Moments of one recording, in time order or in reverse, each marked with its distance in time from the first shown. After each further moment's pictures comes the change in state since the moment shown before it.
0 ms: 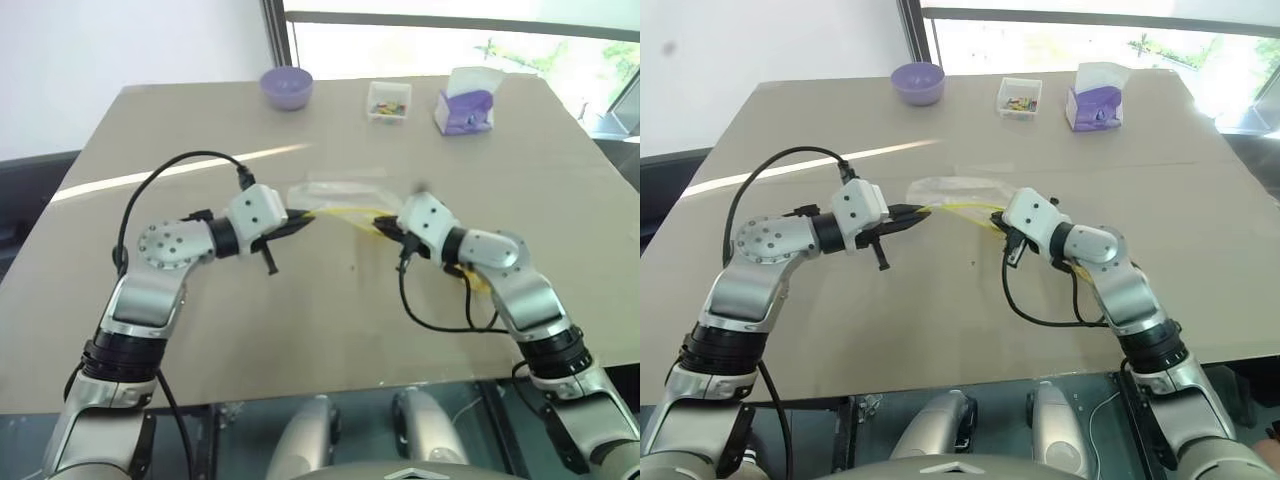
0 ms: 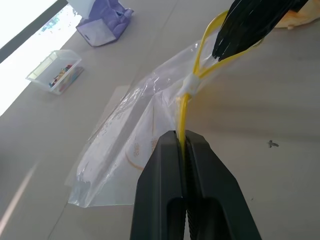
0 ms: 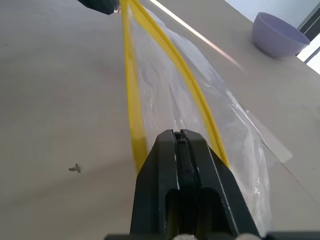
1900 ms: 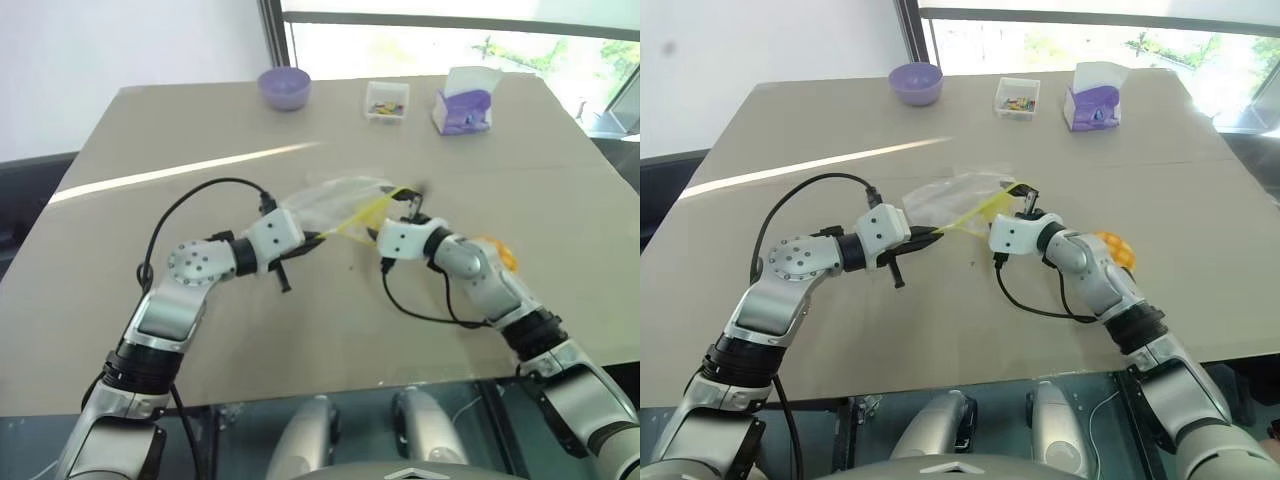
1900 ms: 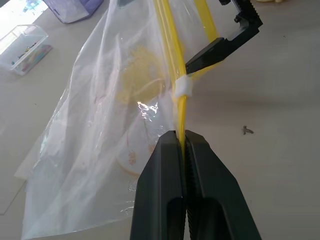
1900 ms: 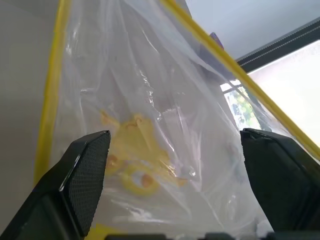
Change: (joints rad) left arm 0.051 -0.048 -0.075 0.022 0.060 0.008 0.049; right arm -0.072 -0.033 0.135 0.367 -0.426 -0.529 -0.350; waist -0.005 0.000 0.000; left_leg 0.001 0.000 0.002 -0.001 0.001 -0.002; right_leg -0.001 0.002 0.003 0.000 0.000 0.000
